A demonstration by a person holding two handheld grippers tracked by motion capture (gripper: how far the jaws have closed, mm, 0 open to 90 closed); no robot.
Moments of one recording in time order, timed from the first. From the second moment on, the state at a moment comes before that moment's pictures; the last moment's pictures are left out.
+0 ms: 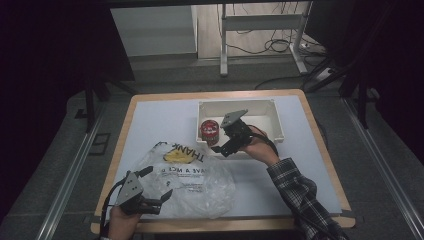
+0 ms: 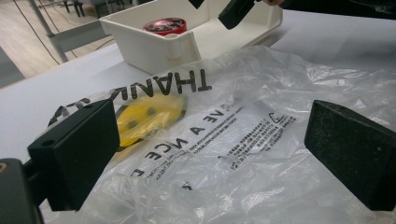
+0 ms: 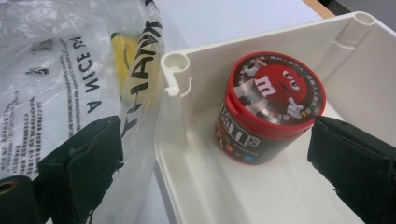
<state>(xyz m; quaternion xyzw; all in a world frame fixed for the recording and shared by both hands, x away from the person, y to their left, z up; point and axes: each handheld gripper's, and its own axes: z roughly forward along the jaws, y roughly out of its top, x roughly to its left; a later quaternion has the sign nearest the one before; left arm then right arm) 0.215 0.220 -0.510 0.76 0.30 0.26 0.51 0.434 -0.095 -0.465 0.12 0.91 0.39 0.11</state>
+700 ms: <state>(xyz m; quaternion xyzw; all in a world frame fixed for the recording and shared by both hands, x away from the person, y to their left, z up) 0.215 0.221 -0.509 0.76 0.30 0.26 0.51 0.419 -0.103 -0.465 0.14 0.89 0.42 0.10</state>
